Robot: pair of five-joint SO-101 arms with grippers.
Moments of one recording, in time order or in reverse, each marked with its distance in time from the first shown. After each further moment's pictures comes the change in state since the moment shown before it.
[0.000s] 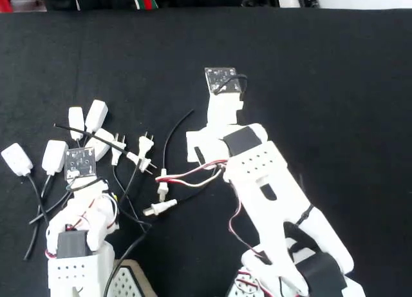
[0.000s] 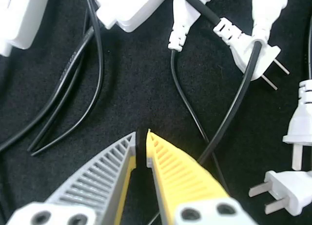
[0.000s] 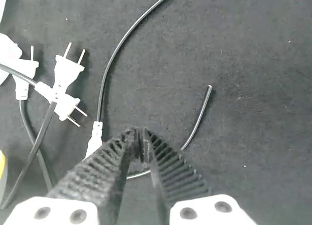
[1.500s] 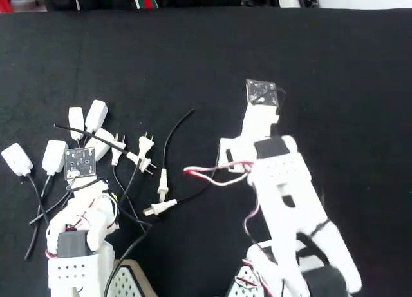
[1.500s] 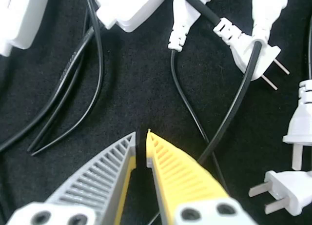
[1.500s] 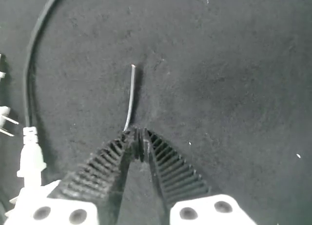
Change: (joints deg) left arm 0.0 0.0 0.0 0.0 0.0; right arm 13.0 -5.2 11.3 -1.1 2.7
